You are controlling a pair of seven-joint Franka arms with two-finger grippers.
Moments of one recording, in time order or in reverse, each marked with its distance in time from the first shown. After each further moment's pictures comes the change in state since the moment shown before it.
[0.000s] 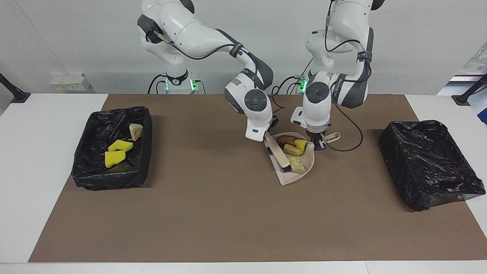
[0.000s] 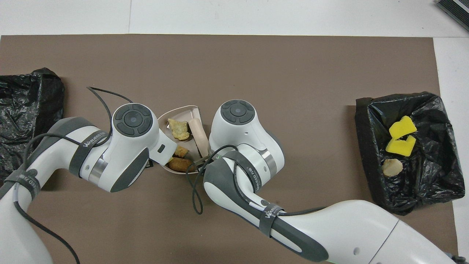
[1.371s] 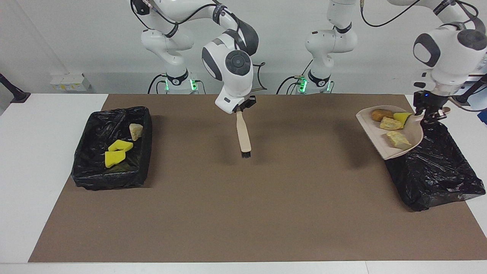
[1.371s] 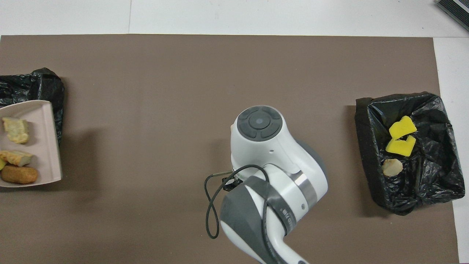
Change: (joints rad) left arm 0.016 -0.283 0.778 0.037 -0.064 -0.017 0.844; right arm -0.066 -0.325 0.038 -0.122 0.003 -0.280 0.300
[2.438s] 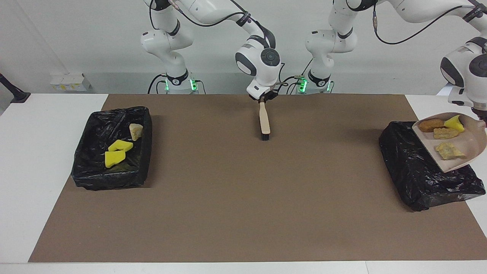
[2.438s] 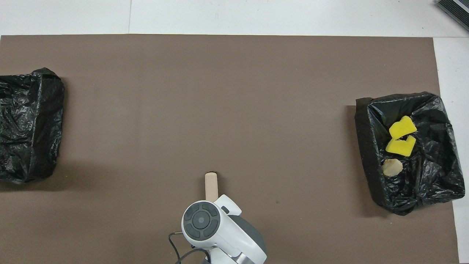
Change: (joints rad) left arm -0.032 0.298 0.084 0.226 0.522 0.132 -0.078; right arm 0.251 -0.017 0.006 -0.325 0.063 0.417 0.304
